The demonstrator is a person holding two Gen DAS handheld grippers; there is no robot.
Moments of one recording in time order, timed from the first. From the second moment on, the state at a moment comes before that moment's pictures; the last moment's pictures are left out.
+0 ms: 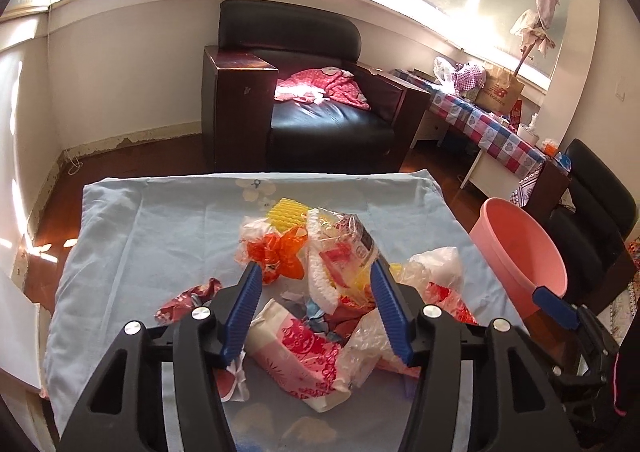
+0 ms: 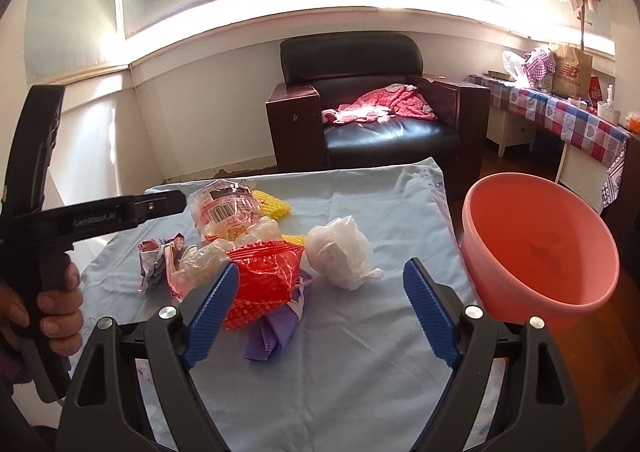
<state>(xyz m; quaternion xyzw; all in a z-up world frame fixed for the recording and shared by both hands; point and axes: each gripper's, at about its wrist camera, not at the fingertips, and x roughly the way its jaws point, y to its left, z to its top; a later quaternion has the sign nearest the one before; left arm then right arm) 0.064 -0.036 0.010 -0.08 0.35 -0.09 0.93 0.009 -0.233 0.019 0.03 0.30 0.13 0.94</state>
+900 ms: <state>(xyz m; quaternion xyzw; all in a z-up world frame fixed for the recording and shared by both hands) 0.088 -0.054 0.011 -0.10 0.35 -0.14 0.92 0.033 -0.217 -0.001 0.07 0.37 0.23 0.90</state>
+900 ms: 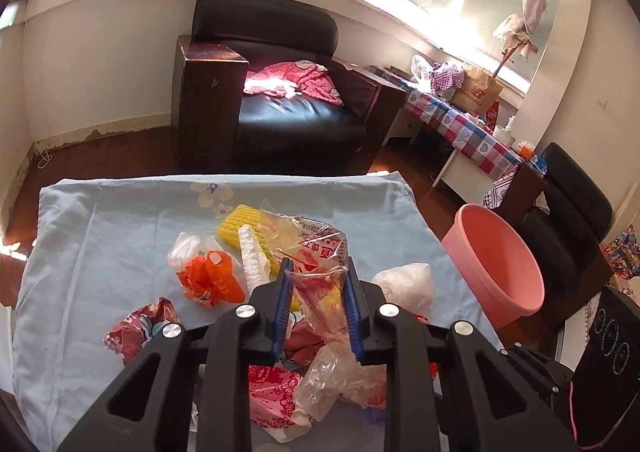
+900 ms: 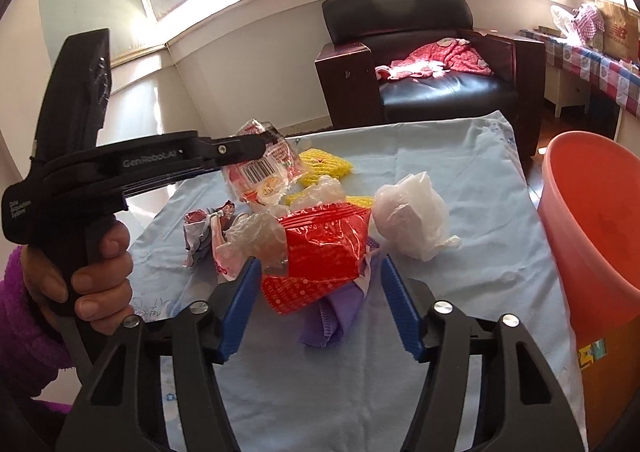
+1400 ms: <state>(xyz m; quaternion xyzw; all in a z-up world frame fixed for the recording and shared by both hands) 0.048 -0.051 0.037 -0.07 0.31 -0.14 0.94 0.026 -0.234 0.007 0.11 0.37 0.24 0.89</state>
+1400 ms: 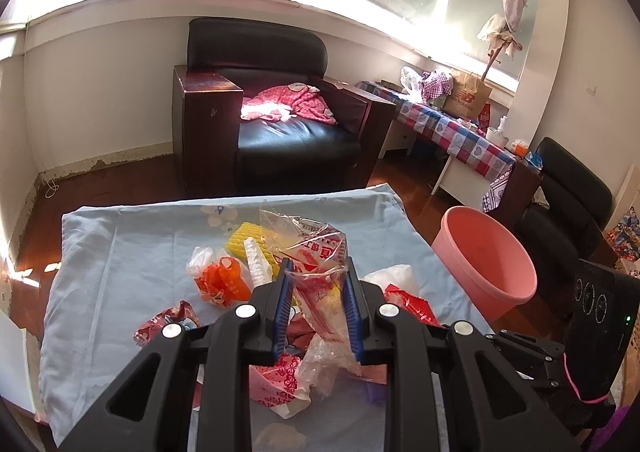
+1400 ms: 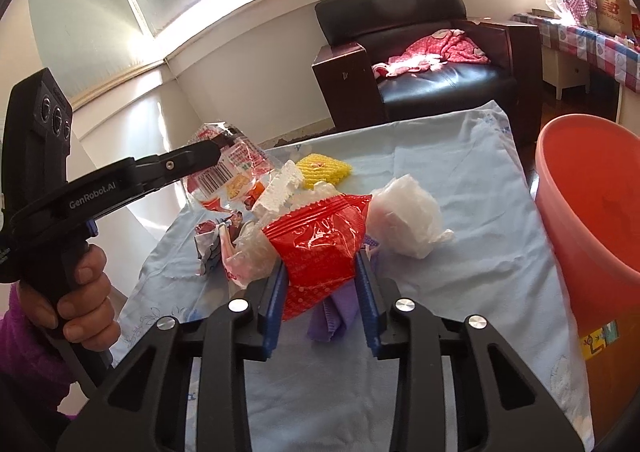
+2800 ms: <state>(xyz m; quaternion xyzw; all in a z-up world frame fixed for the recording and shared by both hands) 0.054 -0.256 0.046 0.02 0.28 -0.33 0.90 -0.002 -0.415 0.032 0.16 0.27 -0.02 0.95</state>
